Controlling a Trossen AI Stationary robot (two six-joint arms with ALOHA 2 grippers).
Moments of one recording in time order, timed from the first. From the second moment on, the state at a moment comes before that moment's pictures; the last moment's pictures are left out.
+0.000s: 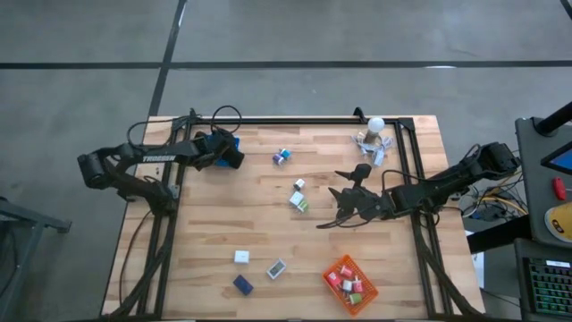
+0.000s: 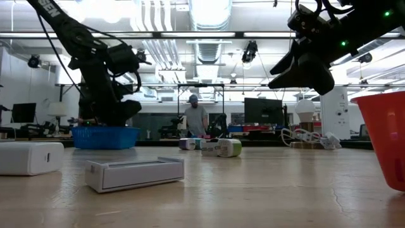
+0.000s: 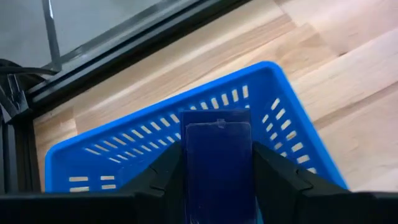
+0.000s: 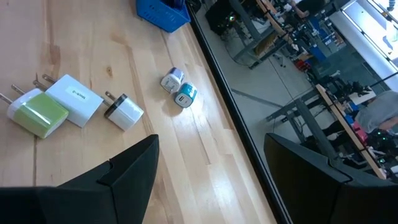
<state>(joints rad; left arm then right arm) 0.57 1.36 0.58 -0.25 -0.48 -0.33 0.30 1.26 0.53 0.13 0.94 -0.21</state>
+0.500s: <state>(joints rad) 0.58 1.41 0.58 -0.24 -0.38 -0.31 0.30 1.26 0.53 0.13 0.94 -0.22</state>
